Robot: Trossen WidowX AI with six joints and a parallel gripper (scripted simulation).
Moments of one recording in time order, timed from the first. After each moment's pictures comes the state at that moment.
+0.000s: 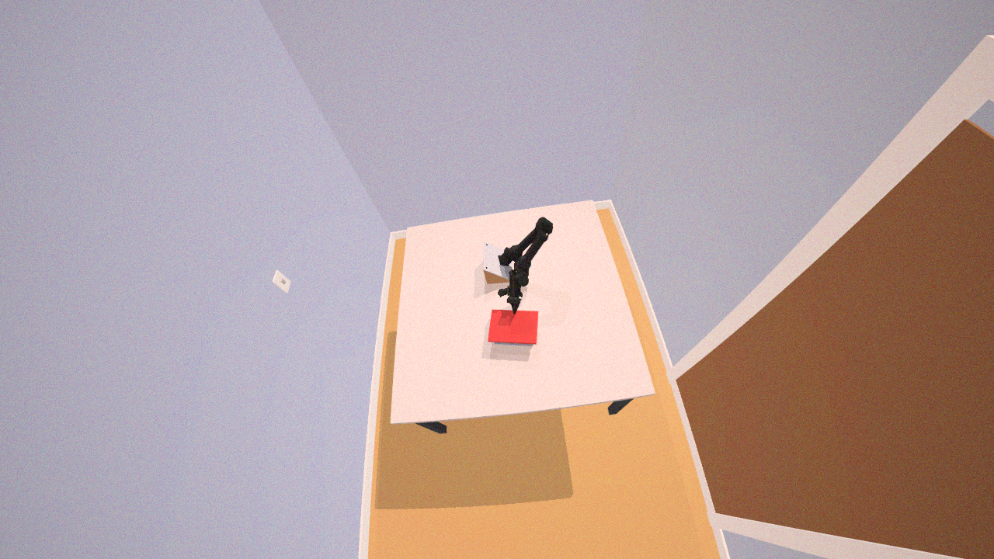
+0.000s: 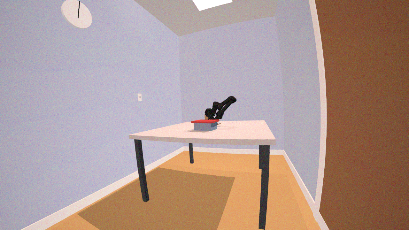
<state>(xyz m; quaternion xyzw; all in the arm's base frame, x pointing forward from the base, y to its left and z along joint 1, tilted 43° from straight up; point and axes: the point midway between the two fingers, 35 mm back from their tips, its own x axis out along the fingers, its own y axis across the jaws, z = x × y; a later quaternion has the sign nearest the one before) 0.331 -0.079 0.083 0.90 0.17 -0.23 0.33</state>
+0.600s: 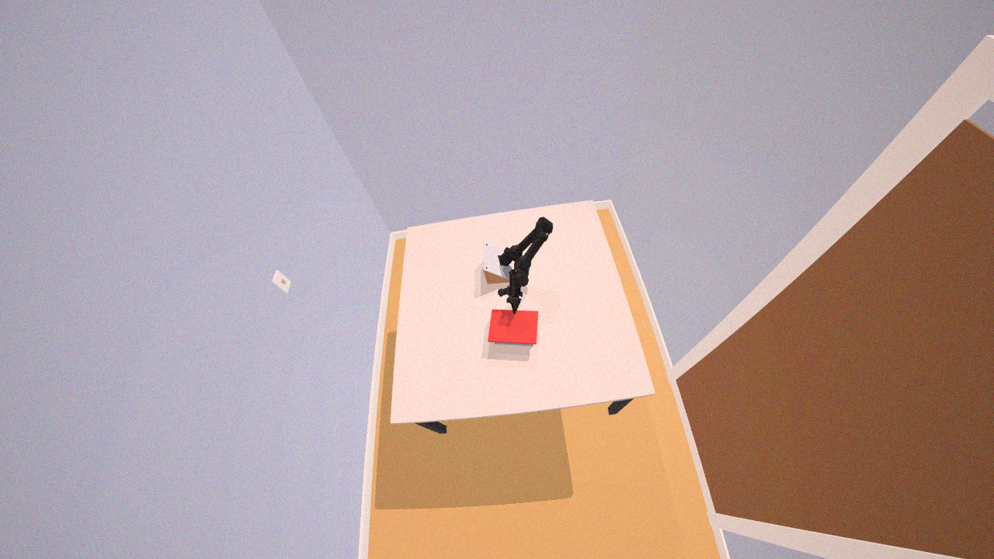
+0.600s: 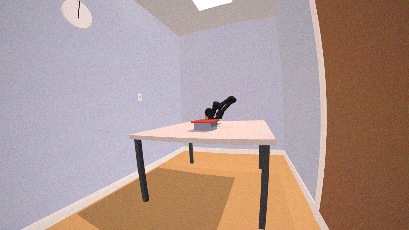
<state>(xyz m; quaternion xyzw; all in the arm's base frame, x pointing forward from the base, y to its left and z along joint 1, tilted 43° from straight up) 0.330 -0.080 0.085 0.90 0.17 -0.23 0.33</state>
